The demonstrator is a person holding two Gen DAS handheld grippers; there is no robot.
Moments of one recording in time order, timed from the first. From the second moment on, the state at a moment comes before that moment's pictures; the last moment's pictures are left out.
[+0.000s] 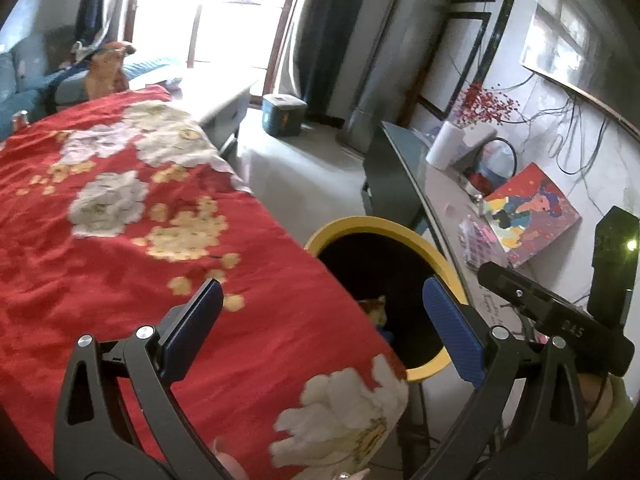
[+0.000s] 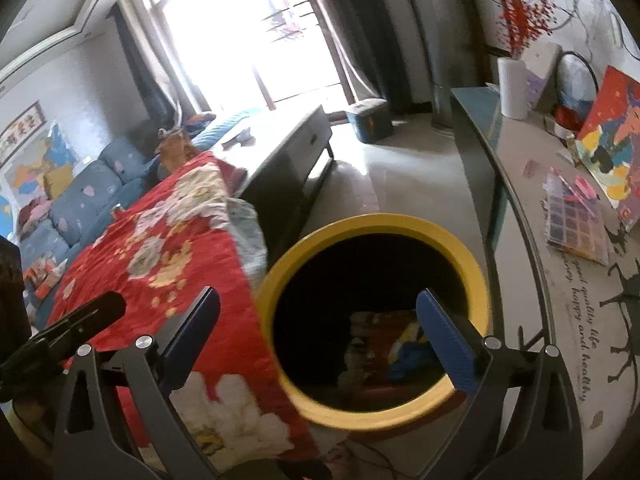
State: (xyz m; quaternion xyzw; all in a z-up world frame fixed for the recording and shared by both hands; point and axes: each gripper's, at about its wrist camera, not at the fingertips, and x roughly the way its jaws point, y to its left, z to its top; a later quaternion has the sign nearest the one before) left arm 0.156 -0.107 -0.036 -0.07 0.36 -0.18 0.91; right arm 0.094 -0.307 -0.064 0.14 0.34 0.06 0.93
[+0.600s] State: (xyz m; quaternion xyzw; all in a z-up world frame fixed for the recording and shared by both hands) left arm 0.097 -0.031 -0.011 -0.06 0.28 -0.08 0.96; right arm 0.053 -0.230 -0.037 0.09 0.24 0.11 0.96
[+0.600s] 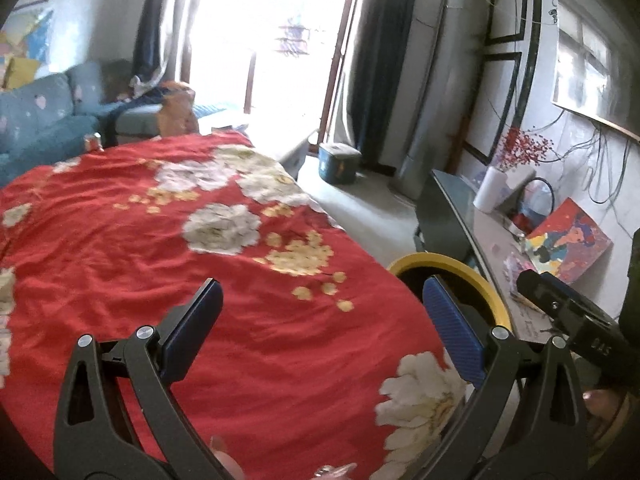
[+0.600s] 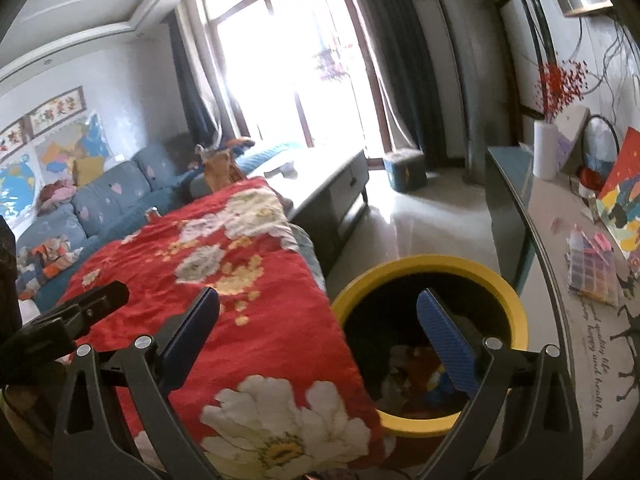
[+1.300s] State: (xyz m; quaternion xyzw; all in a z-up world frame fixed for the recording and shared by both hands) left arm 0.027 0.008 -0.022 -0.04 0.19 -0.02 0.98; right arm 0.004 -0.176 -0.044 0.04 0.11 0.11 0.99
